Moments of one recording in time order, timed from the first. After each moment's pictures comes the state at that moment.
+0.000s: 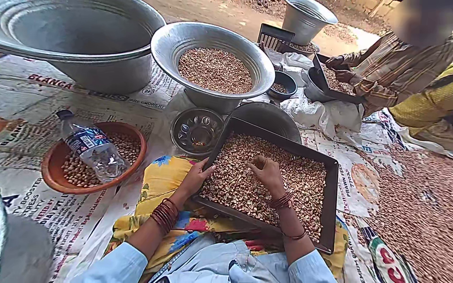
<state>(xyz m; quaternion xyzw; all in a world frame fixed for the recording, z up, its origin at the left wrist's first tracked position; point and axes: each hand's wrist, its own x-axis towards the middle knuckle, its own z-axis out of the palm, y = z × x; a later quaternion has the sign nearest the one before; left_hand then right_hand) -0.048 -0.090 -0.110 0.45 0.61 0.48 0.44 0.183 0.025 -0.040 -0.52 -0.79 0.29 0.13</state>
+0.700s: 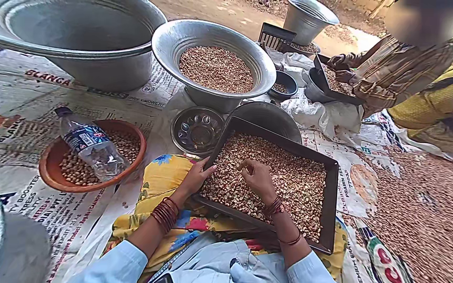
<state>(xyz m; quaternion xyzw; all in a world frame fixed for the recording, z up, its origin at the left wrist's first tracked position) -0.048 -0.088 -0.109 0.45 0.61 0.47 0.45 0.161 0.001 -0.042 -0.46 -0.83 0.31 0.12</state>
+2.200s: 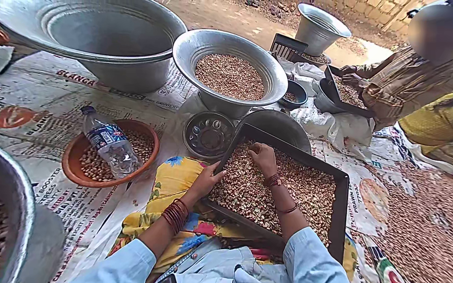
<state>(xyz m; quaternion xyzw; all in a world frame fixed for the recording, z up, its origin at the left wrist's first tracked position) -0.050 -0.088 -0.108 0.45 0.61 0.46 0.46 0.110 0.077 -0.043 -0.51 -0.83 0.22 0.07</state>
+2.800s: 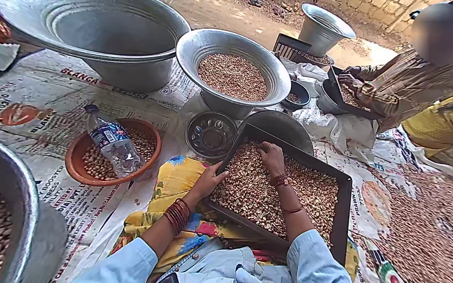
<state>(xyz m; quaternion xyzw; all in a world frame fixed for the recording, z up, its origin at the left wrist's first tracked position) -0.051 -0.087 -0.108 0.45 0.61 0.45 0.46 0.123 0.091 -0.045 -0.51 -0.83 0.18 0.10</state>
